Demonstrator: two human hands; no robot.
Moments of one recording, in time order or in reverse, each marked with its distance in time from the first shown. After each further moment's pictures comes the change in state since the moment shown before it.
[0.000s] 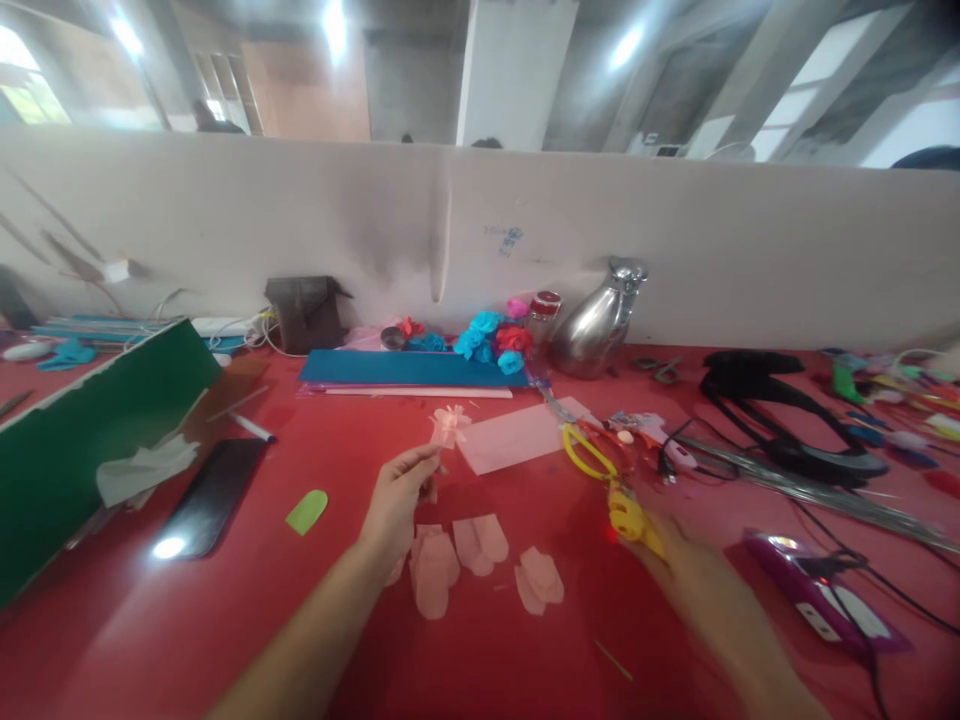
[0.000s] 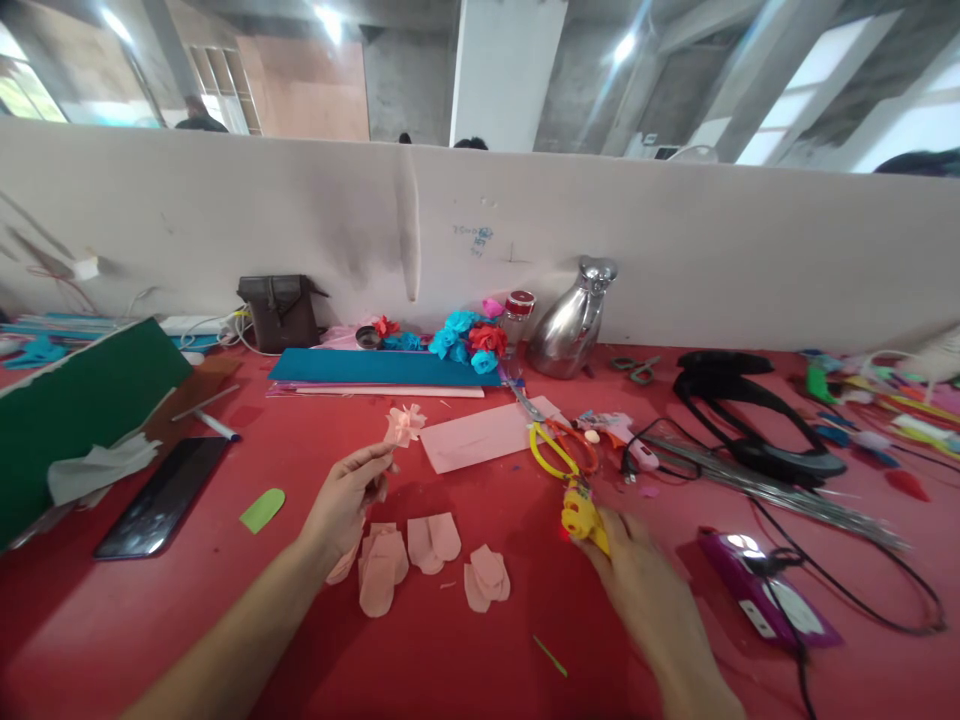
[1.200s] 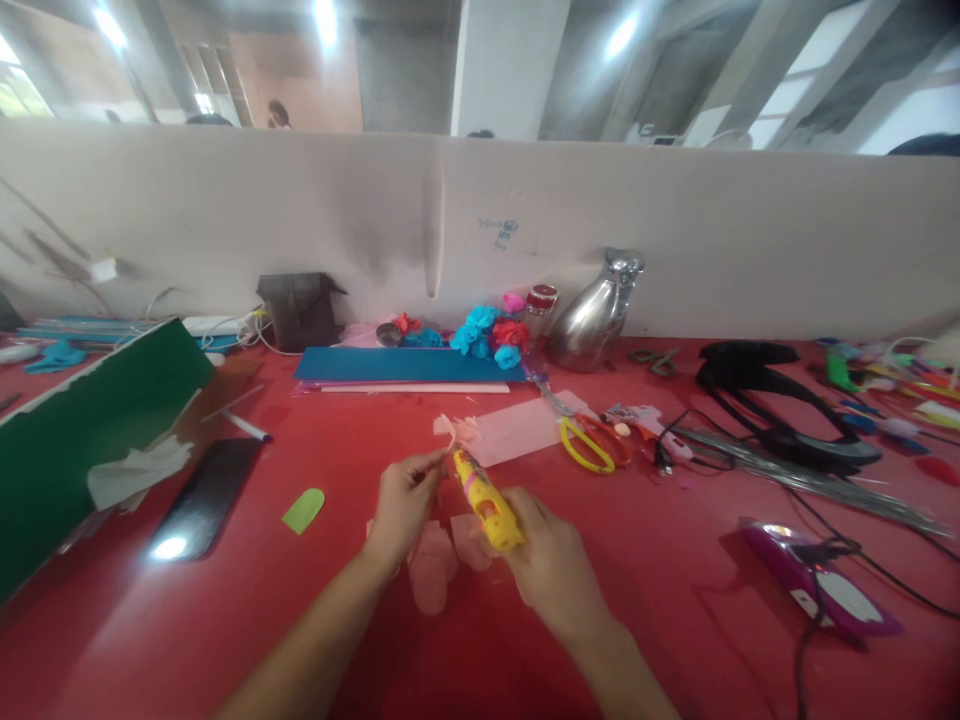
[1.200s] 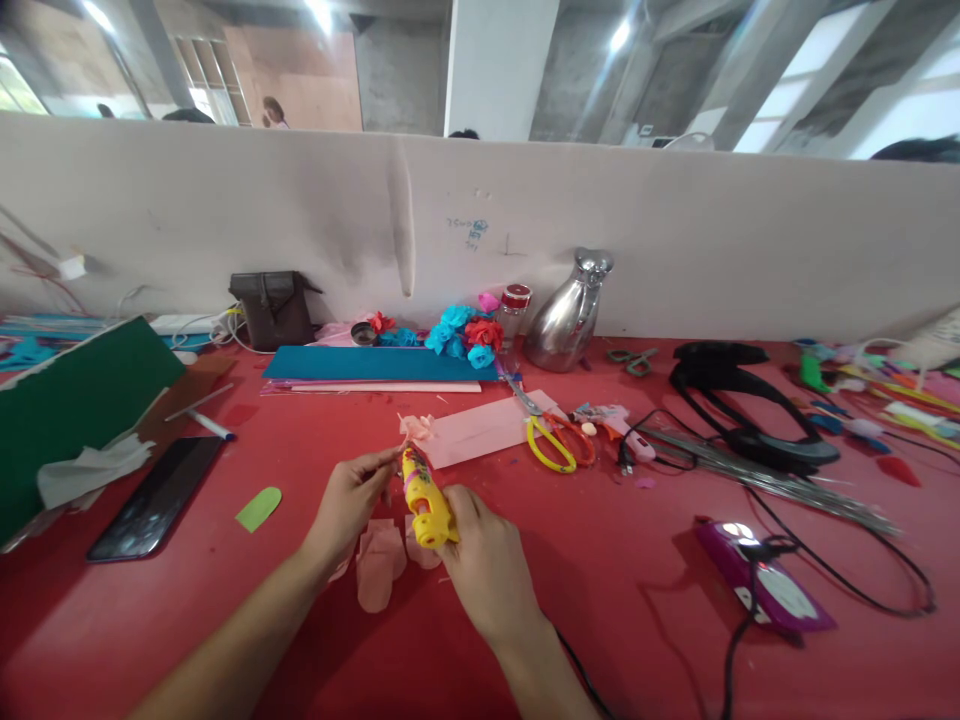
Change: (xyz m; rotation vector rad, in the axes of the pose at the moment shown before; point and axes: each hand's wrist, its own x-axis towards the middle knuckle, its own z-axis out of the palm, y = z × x) left_hand 0.003 -0.016 0.002 0.312 -0.034 0.181; right_hand -0.010 -0.160 -0.033 0.472 -0.064 -0.294
